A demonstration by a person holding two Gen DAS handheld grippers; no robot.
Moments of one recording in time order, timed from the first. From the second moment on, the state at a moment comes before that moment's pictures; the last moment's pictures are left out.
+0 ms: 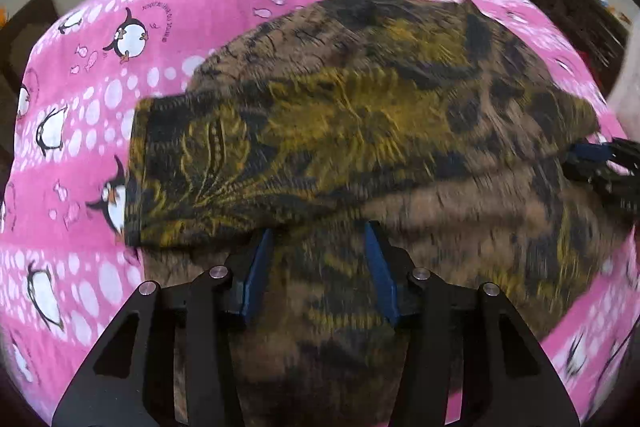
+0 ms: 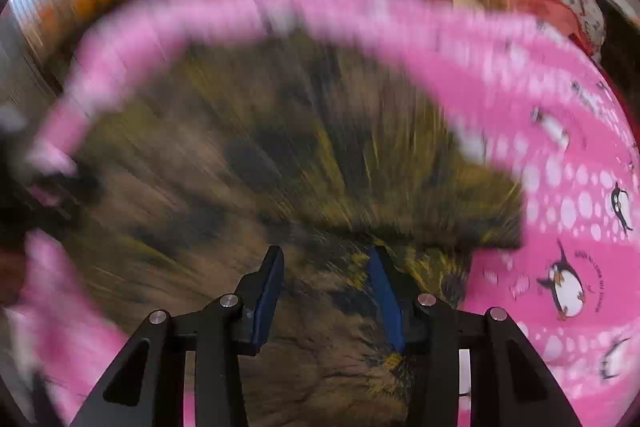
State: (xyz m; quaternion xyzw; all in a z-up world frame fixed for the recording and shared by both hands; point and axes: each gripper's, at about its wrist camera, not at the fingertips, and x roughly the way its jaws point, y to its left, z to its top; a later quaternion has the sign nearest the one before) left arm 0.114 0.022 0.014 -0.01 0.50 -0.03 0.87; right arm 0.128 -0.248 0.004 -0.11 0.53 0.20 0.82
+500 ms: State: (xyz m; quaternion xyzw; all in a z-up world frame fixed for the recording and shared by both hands) left arm 0.172 0.075 0.099 -0.13 0.34 0.07 0.93; right arm 0.182 -0.276 0.098 0.04 0.36 0.13 0.92
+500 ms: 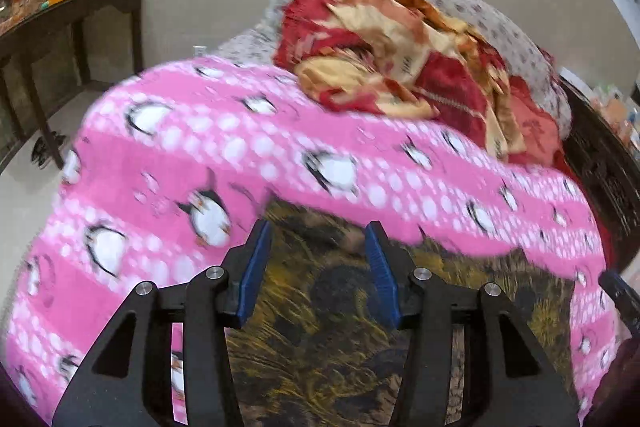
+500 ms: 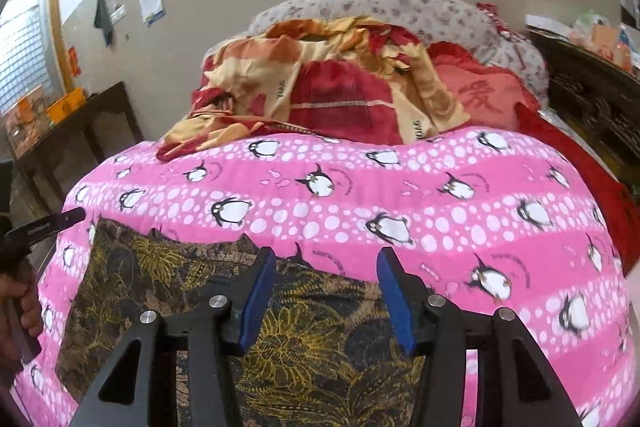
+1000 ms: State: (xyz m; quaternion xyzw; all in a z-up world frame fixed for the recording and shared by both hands) left arm 0.160 0.066 0.012 -0.11 0.38 0.05 0.92; right arm 0.179 -0.288 -0.006 0.08 0.42 0.09 0.90
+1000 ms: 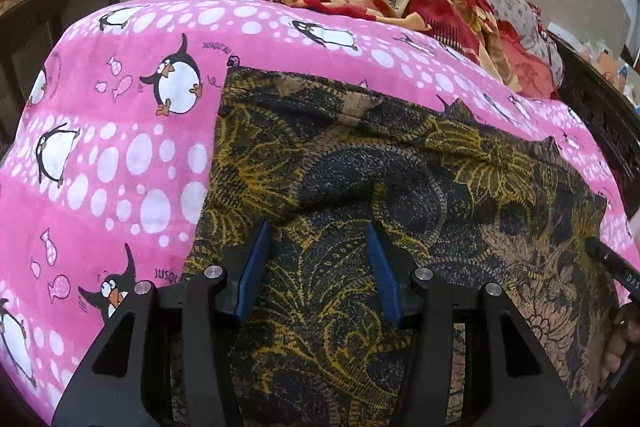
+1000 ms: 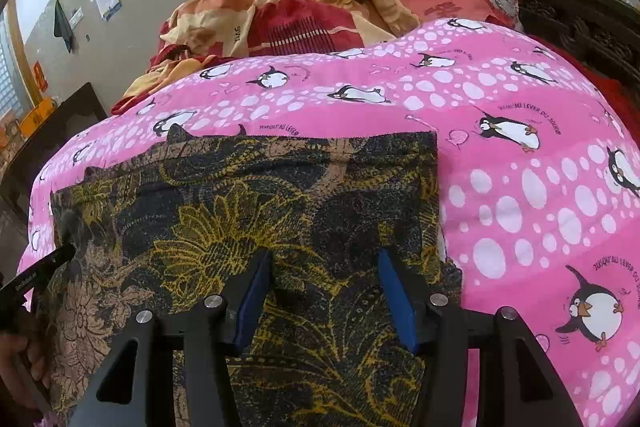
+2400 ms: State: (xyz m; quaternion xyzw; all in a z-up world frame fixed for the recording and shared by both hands) left arm -0.011 0.090 -0.004 -0.40 0.34 -0.07 0.85; right arm 0.018 -0.242 -0.006 -0.08 0.42 0.13 0.90
